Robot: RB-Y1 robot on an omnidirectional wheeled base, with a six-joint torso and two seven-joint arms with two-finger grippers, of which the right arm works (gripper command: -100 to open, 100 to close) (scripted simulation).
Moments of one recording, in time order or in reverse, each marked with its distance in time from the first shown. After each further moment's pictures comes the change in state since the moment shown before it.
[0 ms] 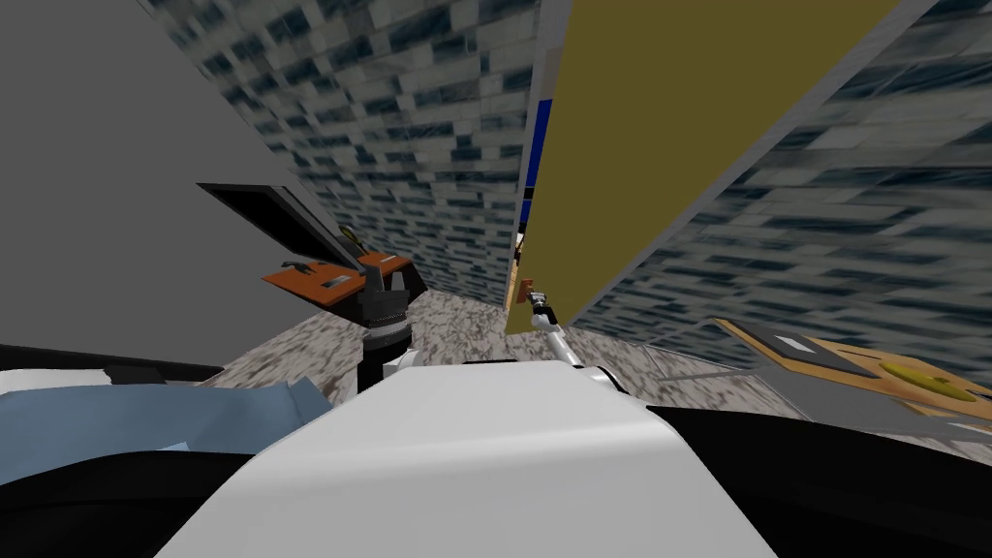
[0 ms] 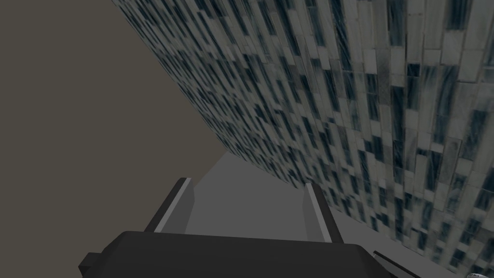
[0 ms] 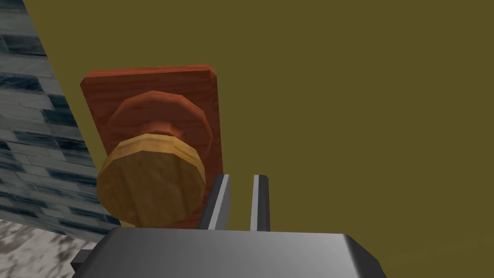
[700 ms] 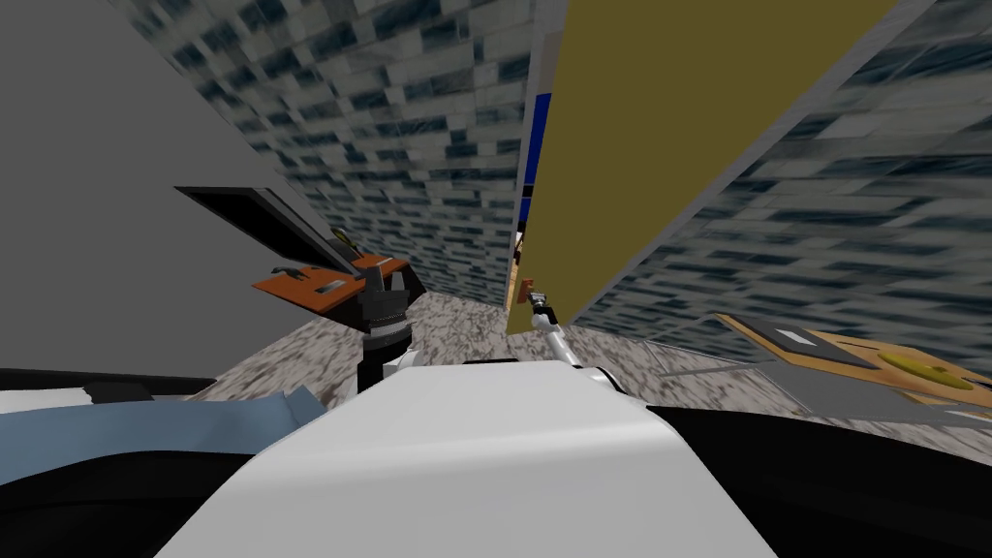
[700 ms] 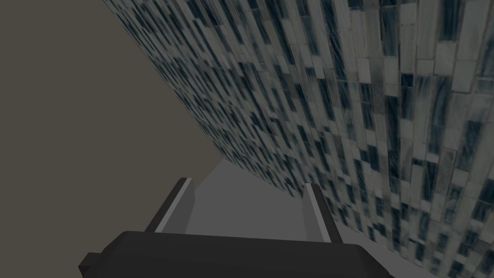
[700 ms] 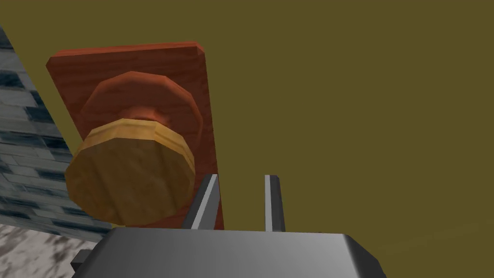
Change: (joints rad) arm 0.000 0.017 -0.033 -0.002 -0.001 0.030 0.025
